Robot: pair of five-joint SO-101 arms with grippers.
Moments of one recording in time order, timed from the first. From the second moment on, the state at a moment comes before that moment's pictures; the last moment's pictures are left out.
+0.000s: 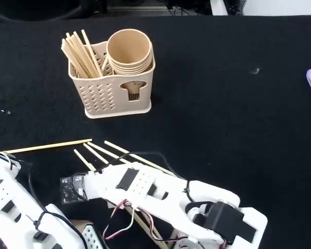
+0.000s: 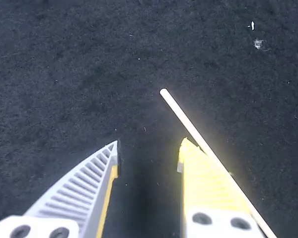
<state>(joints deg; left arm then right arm) -56.1 -51.6 70.9 39.1 10.9 -60.7 -10.9 55.5 35.6 41.3</state>
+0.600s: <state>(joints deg) -55.8 -51.6 70.9 39.1 10.9 -60.9 -10.9 51.6 52.4 19.3</state>
